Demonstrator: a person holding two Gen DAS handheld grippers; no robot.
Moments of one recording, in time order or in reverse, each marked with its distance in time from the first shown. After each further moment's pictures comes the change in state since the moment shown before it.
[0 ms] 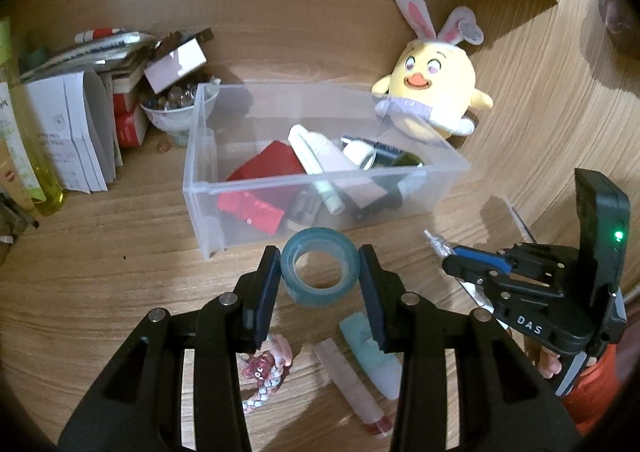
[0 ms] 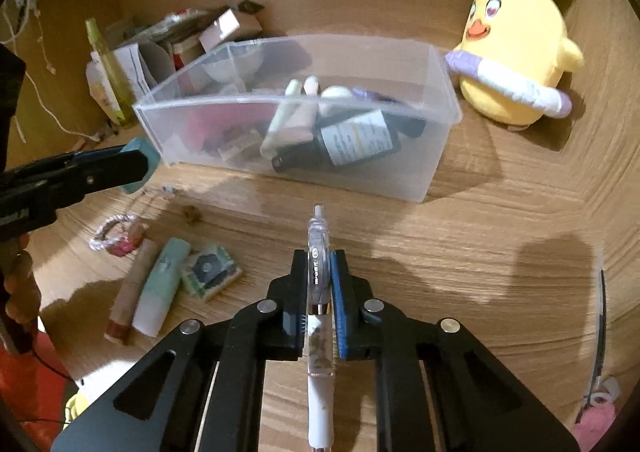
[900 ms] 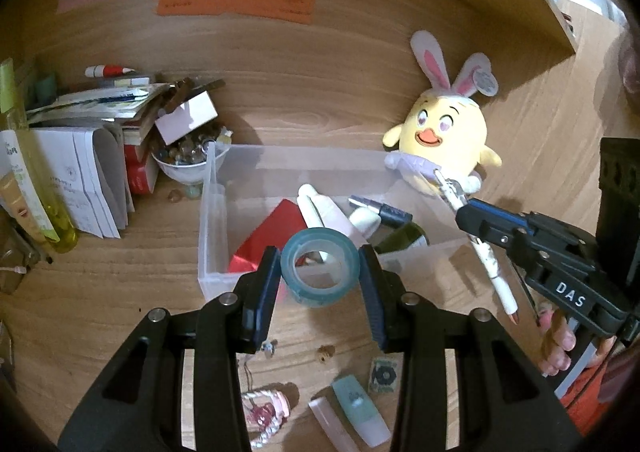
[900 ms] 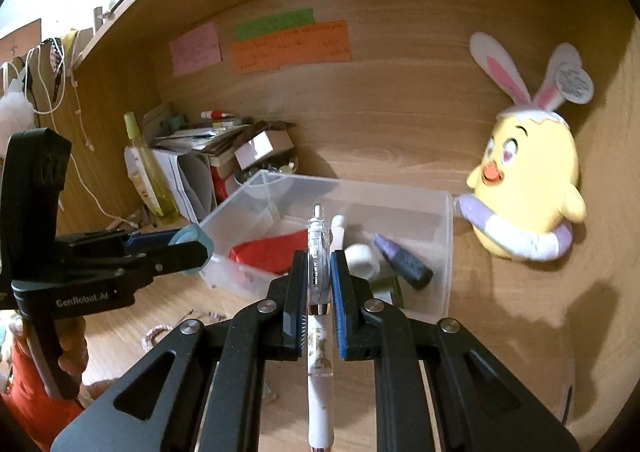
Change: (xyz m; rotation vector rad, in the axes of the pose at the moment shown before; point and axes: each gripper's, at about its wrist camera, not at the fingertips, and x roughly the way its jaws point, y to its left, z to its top) left arm -0.010 0.003 0.049 -0.054 -0.081 0.032; right arm -0.037 0.002 0.085 -0.048 -0.233 0.107
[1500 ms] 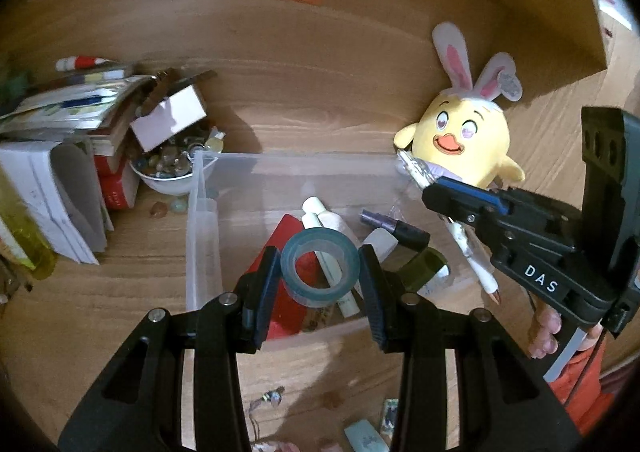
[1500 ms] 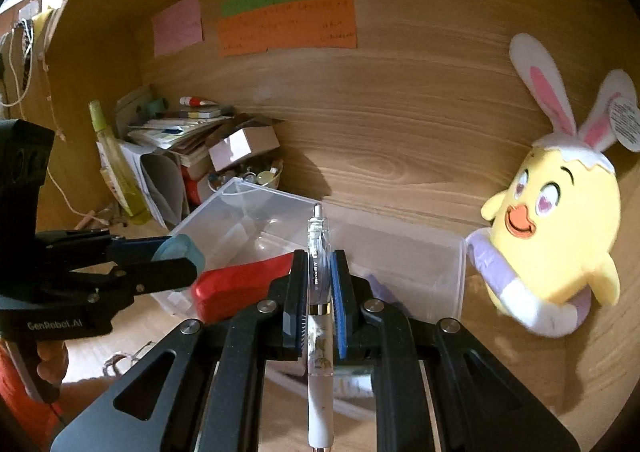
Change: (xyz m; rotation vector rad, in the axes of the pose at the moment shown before) left arm 0.052 0.013 0.033 -0.019 0.080 -0.024; right arm 0.066 -0.014 0.037 -0.080 0.077 -0.024
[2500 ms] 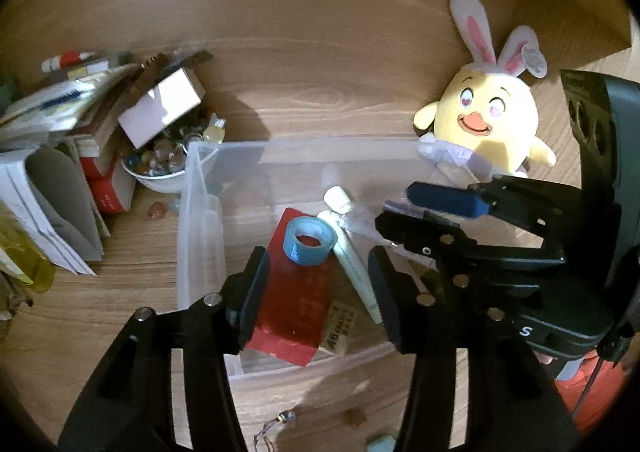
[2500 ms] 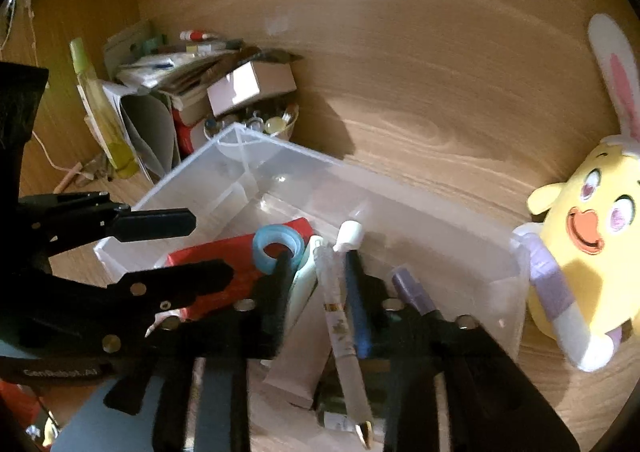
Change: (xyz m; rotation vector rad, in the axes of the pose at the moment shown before) left arm 0.024 0.003 0.004 0.039 0.045 0.062; right arm 0.051 0.015 0.004 -0.078 0.156 0.010
